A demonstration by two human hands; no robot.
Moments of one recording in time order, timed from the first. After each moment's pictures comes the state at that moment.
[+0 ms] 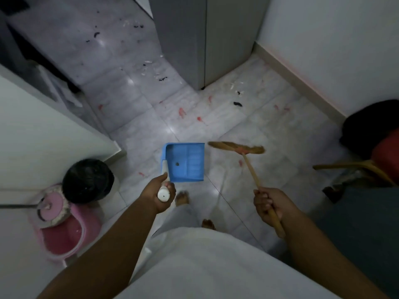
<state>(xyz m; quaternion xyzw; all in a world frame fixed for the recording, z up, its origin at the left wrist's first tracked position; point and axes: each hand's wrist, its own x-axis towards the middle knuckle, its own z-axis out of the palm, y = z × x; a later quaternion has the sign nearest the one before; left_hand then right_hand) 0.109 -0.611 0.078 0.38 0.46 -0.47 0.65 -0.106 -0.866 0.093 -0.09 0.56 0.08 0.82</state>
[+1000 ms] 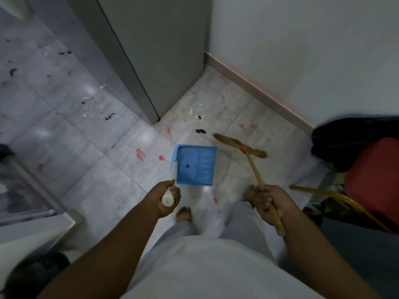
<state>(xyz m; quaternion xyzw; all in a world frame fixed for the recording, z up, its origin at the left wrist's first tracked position) 0.304 -1.021 0.062 0.41 0.44 -0.60 0.52 0.057 -1.214 0.083 -0.01 0.59 -0.02 0.81</state>
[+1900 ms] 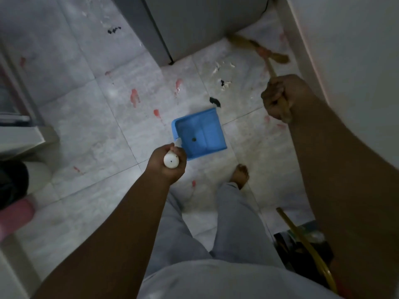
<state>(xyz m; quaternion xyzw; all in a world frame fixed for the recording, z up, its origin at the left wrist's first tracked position) 0.330 -1.225 -0.062 0.14 0.64 -0.34 0.68 0.348 -1.546 -0.062 -0.14 0.54 0.13 0.82</state>
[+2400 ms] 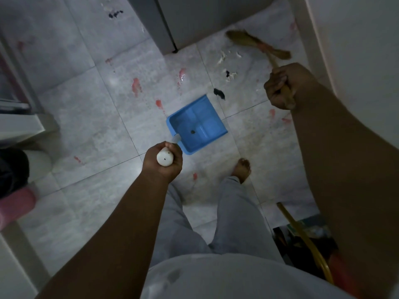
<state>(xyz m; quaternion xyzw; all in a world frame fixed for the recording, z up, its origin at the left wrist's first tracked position) 0.325 -1.207 -0.061 0.12 0.65 -0.27 0.70 0.367 -1.544 -0.085 -0.14 0.53 0.16 0.82</state>
